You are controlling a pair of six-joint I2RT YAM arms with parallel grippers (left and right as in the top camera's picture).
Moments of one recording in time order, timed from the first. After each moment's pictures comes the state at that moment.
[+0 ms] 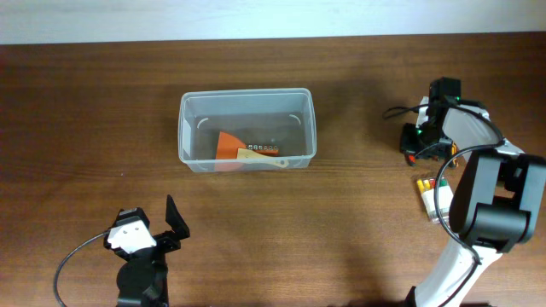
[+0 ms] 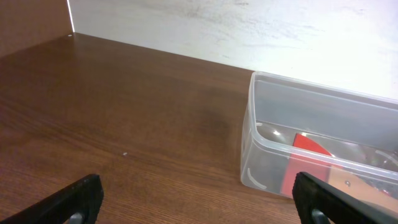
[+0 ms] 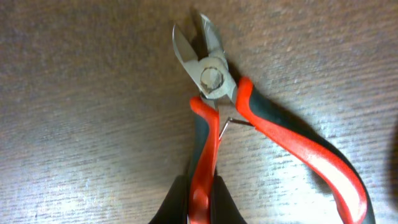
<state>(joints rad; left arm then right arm) -0.13 0.02 0.10 -0.29 -0.33 -0.22 -0.21 2.08 1.44 -0.82 -0.04 0.05</state>
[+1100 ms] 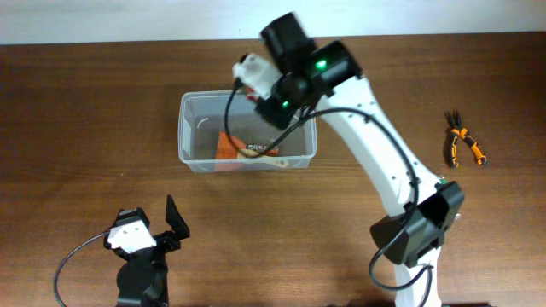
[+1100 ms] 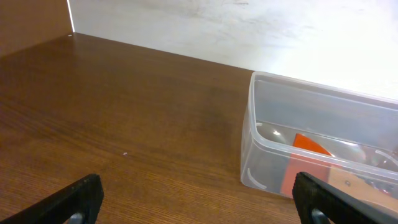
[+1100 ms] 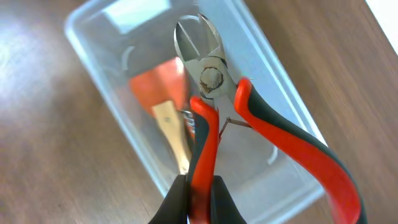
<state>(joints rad) -0.13 0.02 0.10 -0.29 -0.33 -0.22 0.56 2.11 2.29 -1.29 -0.19 -0.48</state>
